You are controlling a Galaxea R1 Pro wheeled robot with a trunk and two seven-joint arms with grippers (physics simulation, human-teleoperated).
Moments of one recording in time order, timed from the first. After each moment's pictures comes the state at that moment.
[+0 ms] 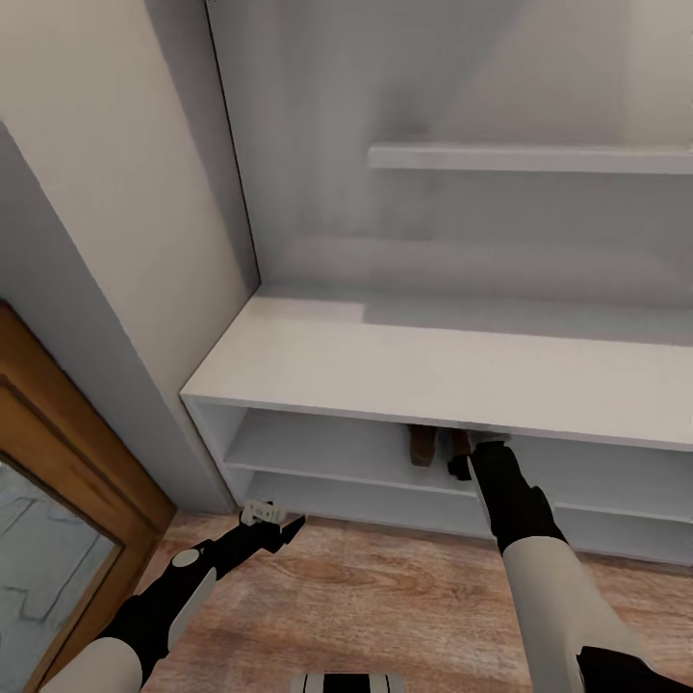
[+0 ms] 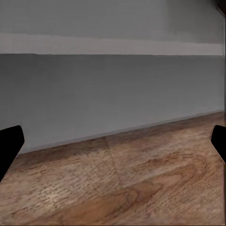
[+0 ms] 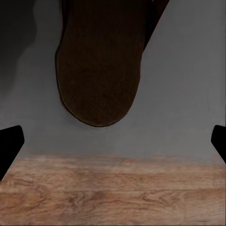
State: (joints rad) left arm -0.55 0.11 -0.28 -0.65 0.27 -0.07 -0.49; right arm -0.79 0.08 -0.19 -0.88 0.41 0.82 -0.02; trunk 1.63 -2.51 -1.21
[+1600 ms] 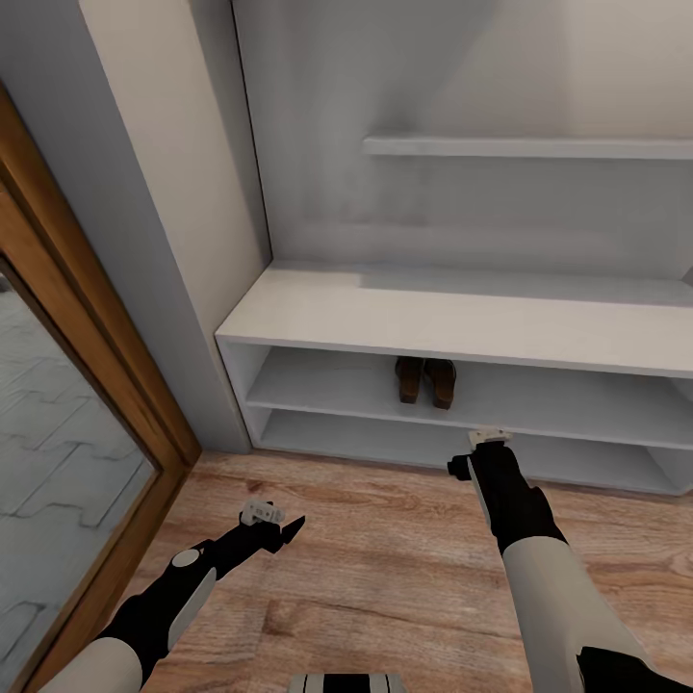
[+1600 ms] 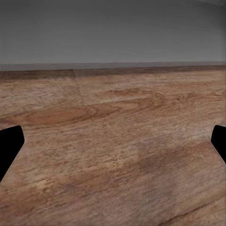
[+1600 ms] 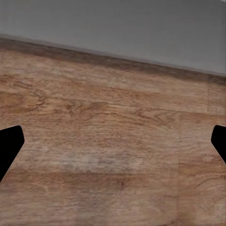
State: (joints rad) left arm -0.55 0.11 -0.28 -0.65 0.27 -0.08 -0.49; right arm -0.79 0.08 -0.19 -0.88 0.41 0.82 -0.01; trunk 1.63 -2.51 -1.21
